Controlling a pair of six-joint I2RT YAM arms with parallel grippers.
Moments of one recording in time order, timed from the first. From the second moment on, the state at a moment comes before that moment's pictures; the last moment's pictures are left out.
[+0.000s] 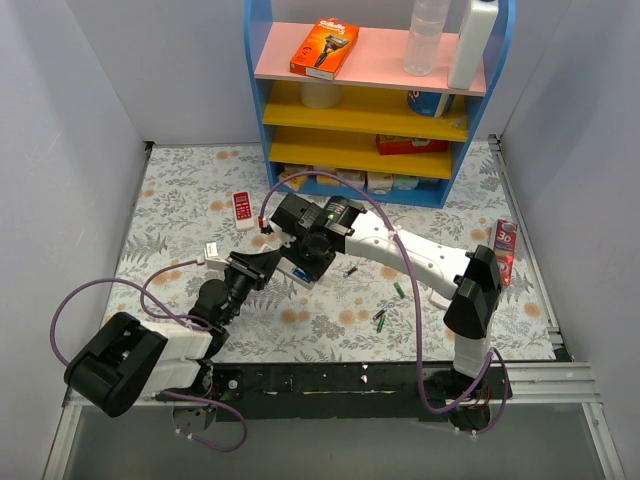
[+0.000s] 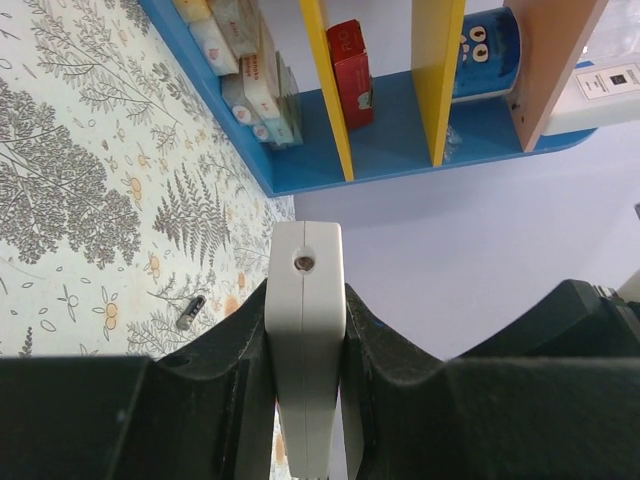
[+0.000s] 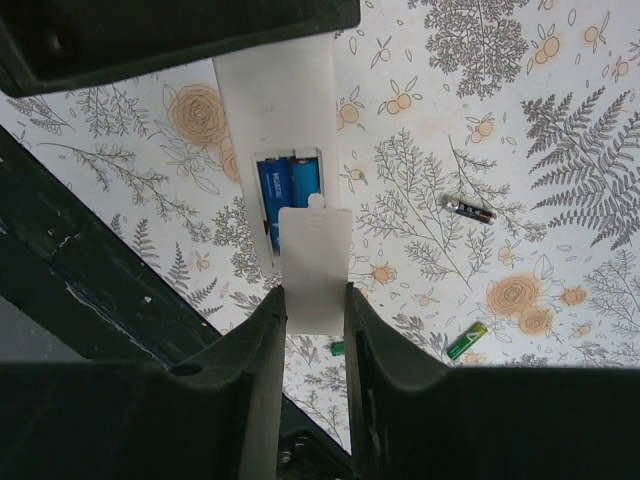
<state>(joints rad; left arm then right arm) -0.53 1.21 0.03 1.21 -0.08 -1.36 1.09 1.84 1.81 -1.14 0.04 0.04</state>
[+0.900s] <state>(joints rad) -0.53 1.05 0.03 1.09 -0.04 -1.36 1.10 1.96 2.04 -1.32 0.03 0.02</state>
